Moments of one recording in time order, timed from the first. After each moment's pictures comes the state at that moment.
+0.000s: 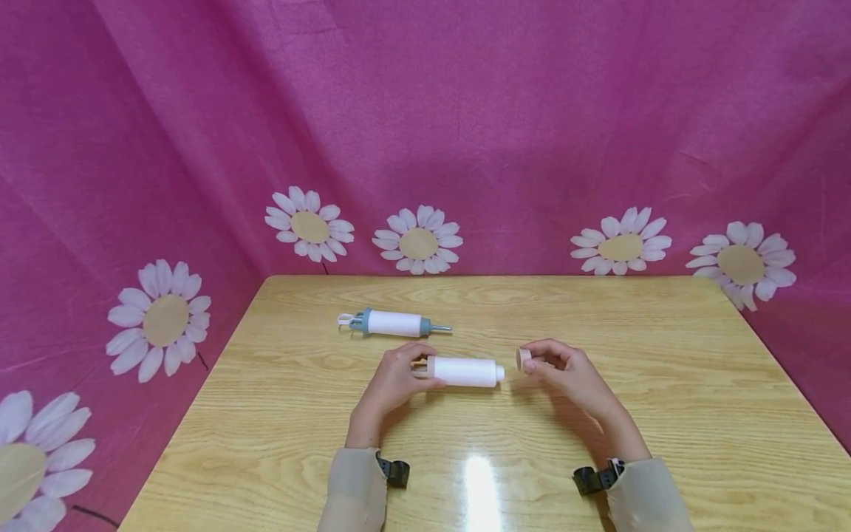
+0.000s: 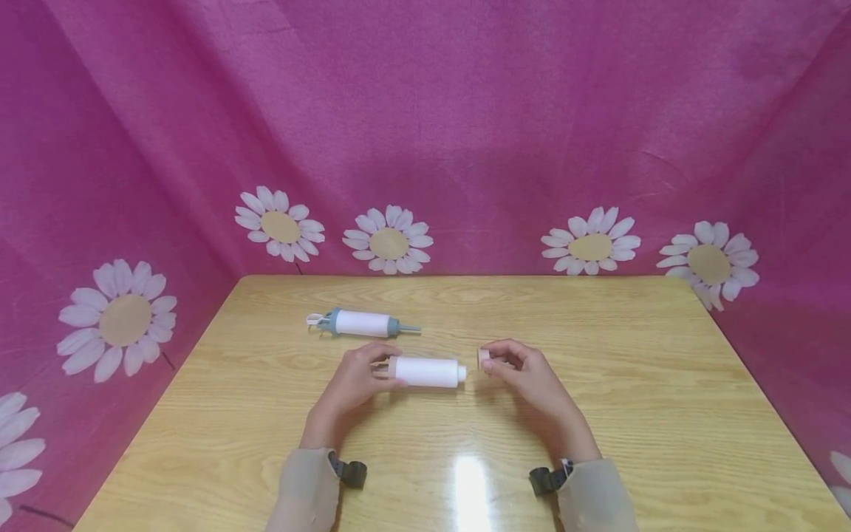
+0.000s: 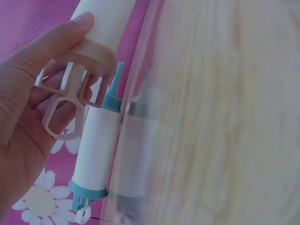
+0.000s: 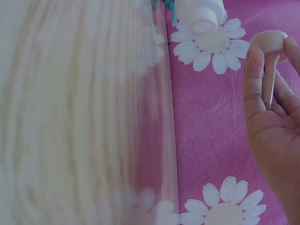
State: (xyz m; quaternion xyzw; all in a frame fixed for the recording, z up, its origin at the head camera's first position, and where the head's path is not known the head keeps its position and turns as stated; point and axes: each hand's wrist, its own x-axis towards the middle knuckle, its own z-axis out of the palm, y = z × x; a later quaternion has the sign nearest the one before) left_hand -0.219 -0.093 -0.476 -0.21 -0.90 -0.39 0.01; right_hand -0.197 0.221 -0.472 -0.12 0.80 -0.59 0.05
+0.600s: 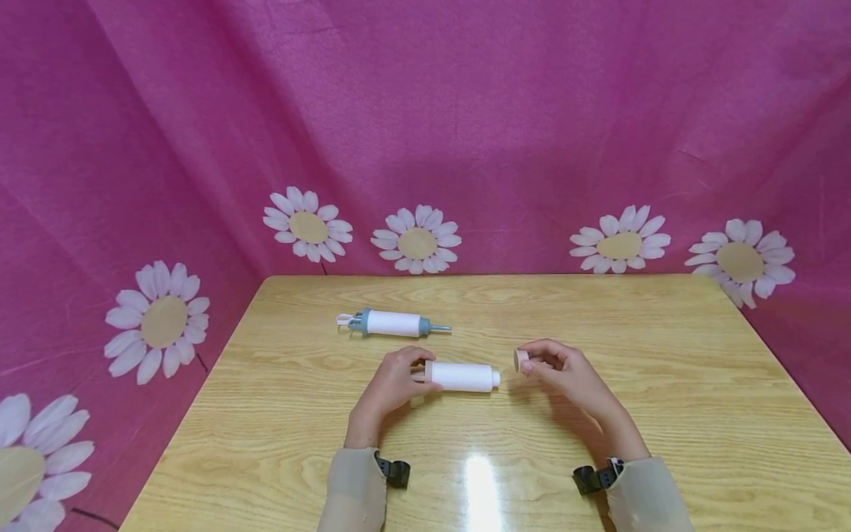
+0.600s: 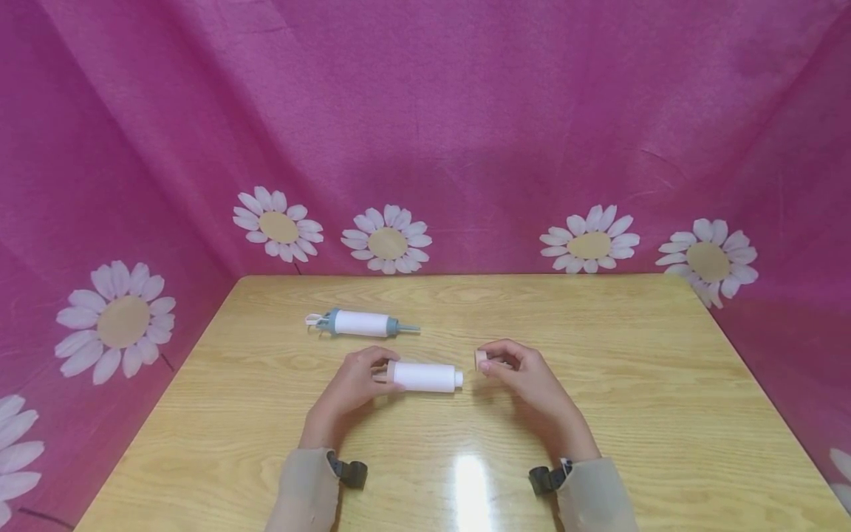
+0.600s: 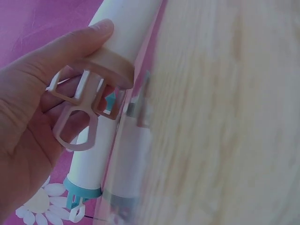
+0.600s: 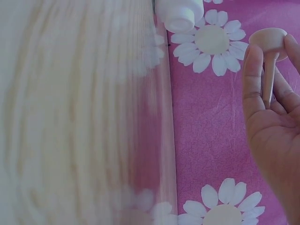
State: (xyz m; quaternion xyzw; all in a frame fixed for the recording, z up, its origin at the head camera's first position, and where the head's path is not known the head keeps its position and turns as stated) left_hand -0.222 -0.096 -0.482 -0.21 -0.90 -0.39 -0.04; right_hand -0.194 0.219 -0.469 -0.11 0.81 -0.58 0.06
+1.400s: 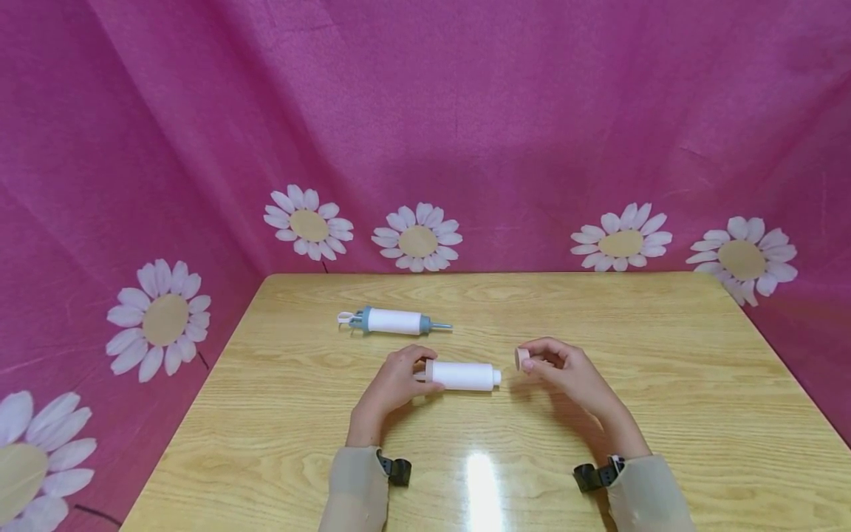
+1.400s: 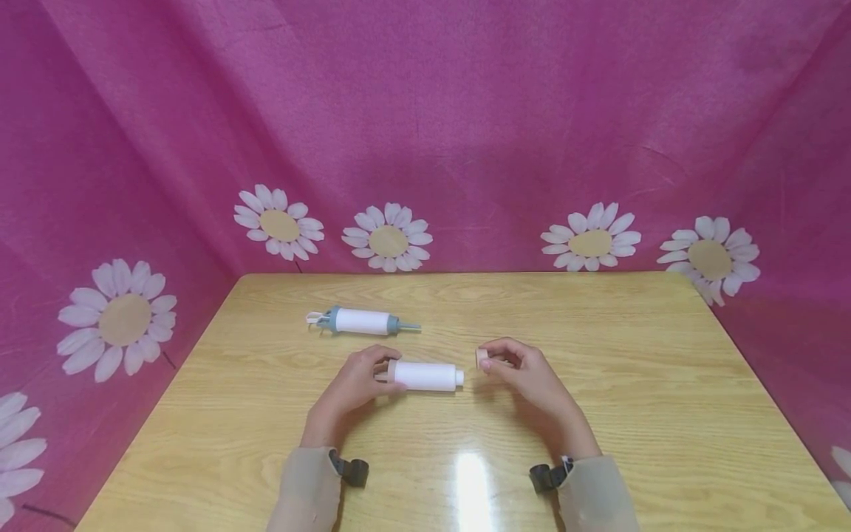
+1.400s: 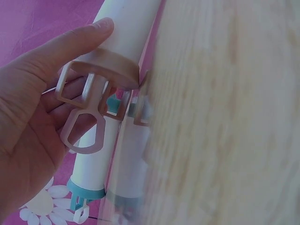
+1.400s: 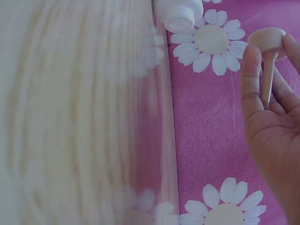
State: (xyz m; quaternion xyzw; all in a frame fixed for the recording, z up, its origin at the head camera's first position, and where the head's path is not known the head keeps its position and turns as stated) left_hand -0.220 -0.096 -0.480 -0.20 -0.89 -0.40 -0.08; right_hand -0.195 0.220 -0.472 -0.12 0.81 -0.57 0.06
